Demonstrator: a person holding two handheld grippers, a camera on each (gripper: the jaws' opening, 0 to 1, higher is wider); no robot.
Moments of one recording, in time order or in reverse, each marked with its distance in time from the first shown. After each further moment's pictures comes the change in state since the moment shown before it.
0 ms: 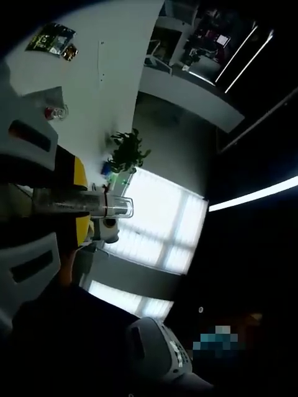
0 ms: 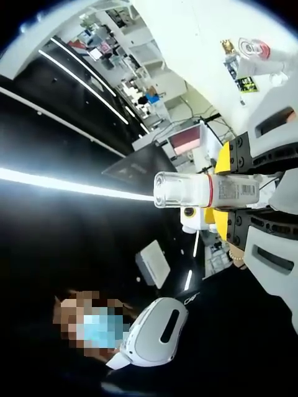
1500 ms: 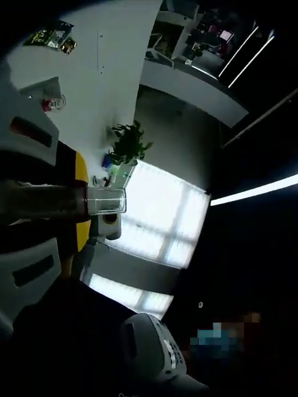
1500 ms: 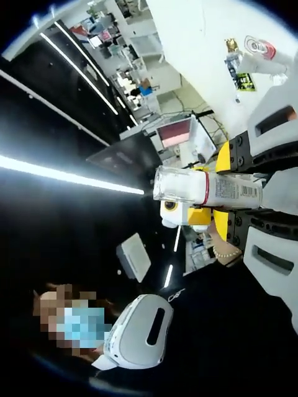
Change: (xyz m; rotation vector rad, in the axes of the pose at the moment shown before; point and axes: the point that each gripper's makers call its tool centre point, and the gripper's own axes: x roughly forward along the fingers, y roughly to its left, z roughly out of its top) left arm 0.012 -0.016 0.006 -0.005 0.015 -0.052; right arm 0.010 0.018 -0.014 -0.052 0.120 0.057
